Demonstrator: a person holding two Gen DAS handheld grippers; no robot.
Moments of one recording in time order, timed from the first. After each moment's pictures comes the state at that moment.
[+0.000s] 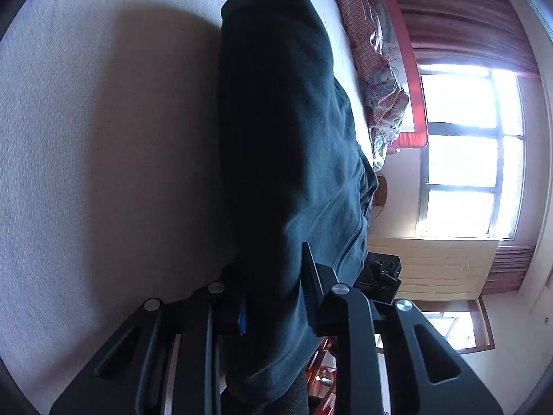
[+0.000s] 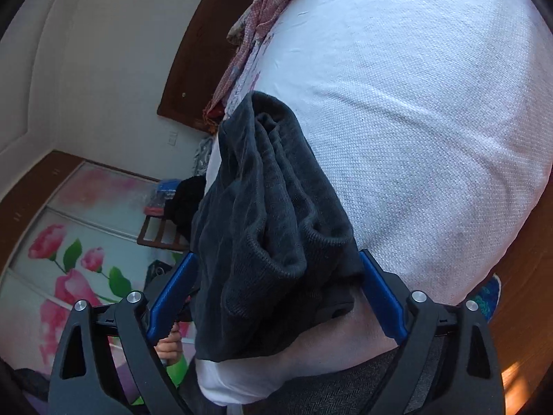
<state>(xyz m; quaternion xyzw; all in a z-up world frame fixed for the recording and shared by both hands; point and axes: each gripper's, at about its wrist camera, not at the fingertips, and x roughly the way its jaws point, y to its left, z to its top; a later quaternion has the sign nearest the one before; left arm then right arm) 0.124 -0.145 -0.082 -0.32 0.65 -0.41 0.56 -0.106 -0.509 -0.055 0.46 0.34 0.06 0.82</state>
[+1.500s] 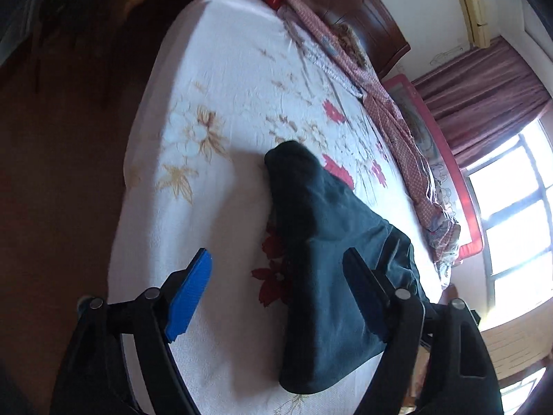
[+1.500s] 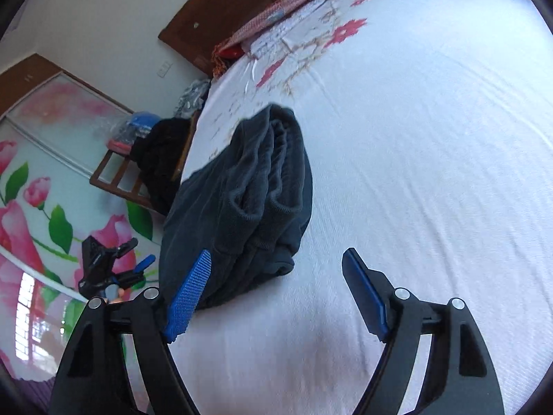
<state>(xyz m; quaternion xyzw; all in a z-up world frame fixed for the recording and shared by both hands) 0.261 0.126 -0.010 -0.26 0.48 -0.23 0.81 0.101 -0.347 0.007 0.35 0.37 0.08 0.86</state>
